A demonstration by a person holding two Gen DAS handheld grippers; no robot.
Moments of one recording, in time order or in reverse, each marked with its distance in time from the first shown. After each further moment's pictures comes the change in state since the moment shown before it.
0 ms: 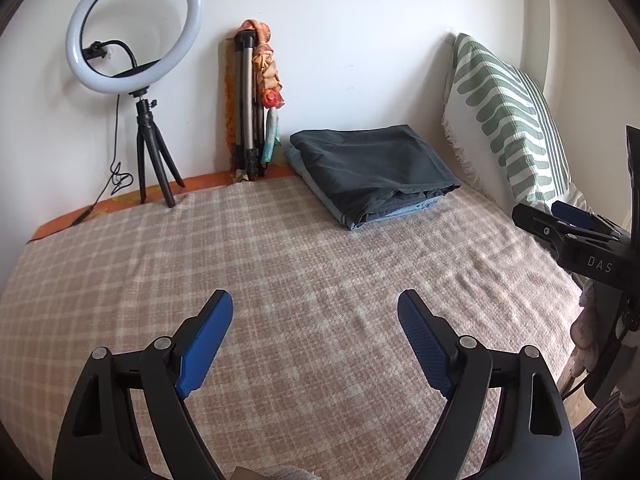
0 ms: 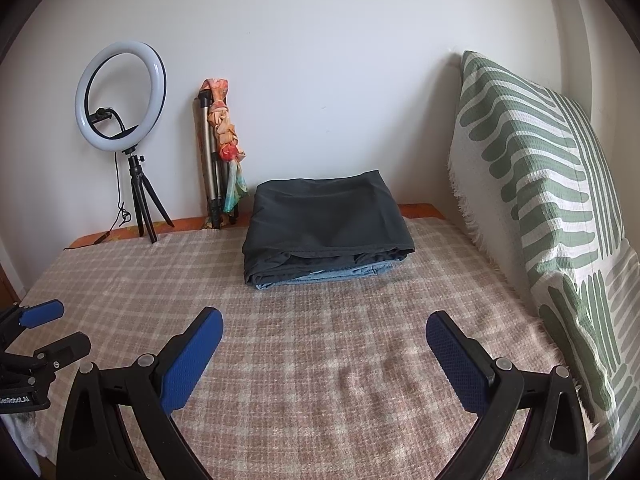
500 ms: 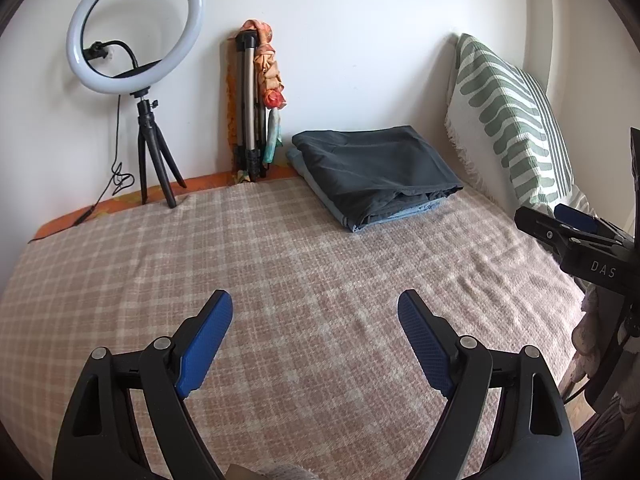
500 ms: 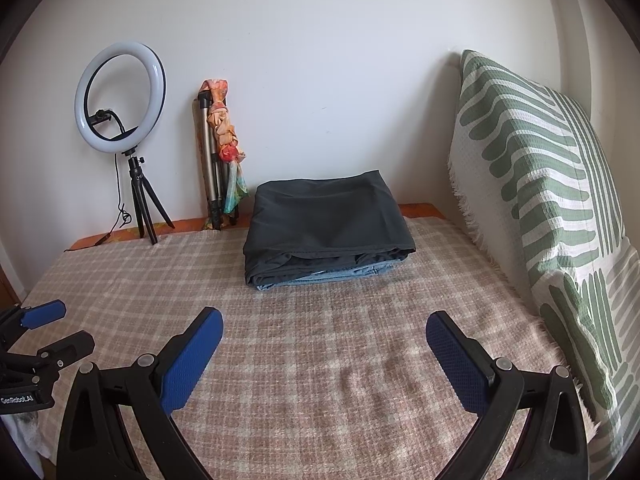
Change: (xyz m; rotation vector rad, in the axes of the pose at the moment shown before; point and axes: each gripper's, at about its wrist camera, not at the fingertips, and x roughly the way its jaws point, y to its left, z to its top) left arm 0.002 -0.001 0.002 -0.002 0.000 0.011; right arm 0.001 -0.001 0.001 0.004 0.000 0.004
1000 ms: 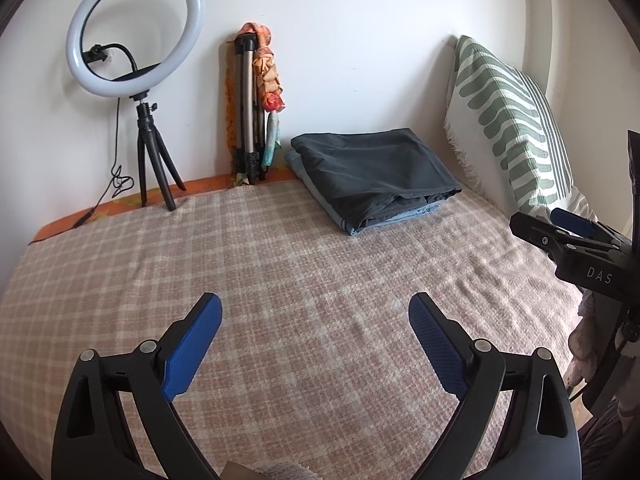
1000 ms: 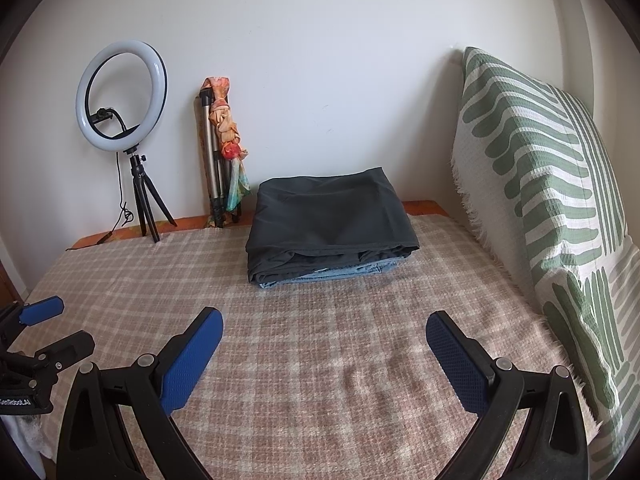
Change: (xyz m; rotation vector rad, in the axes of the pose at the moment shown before) left arm 0.000 -0.004 0.002 -0.004 -0.007 0.007; right arm 0.001 0.003 -0.002 0.003 0.009 0.004
